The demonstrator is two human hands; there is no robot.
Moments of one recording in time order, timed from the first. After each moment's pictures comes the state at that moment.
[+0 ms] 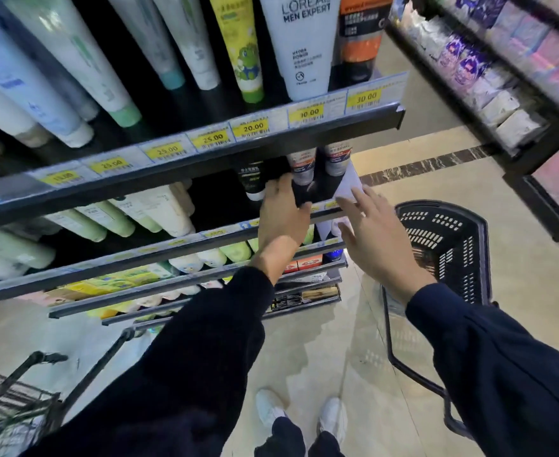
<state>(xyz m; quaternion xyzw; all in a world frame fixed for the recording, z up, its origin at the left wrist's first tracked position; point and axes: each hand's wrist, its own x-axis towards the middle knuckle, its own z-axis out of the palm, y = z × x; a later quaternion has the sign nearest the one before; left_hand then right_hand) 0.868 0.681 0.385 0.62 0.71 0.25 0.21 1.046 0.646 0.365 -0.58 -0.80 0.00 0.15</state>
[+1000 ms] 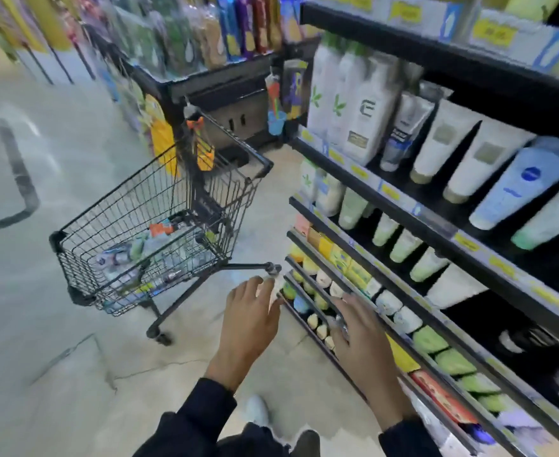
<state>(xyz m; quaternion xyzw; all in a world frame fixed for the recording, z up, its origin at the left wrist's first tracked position) 0.576 0.293 0.440 0.32 0.93 0.19 -0.06 0.725 0.476 0.442 -0.21 -0.93 0.27 0.11</state>
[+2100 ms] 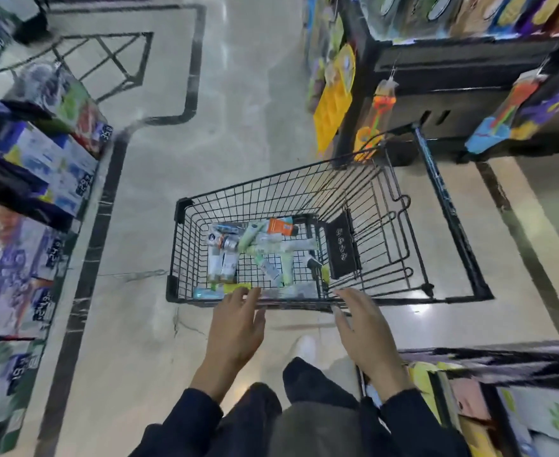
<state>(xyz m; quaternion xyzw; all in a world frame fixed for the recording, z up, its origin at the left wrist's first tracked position) 0.216 0.126 0.375 -0.05 0.98 0.20 0.07 0.185 0.389 0.389 0.04 -0.94 0.31 -0.14</state>
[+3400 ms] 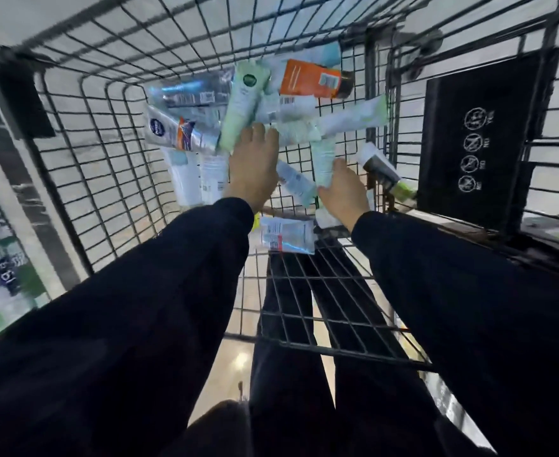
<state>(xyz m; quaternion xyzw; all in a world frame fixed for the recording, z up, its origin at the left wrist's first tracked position) -0.086 0.044 -0.026 0.02 0.95 0.11 0.31 -0.063 0.234 -0.038 -0.12 -0.88 0.21 -0.42</state>
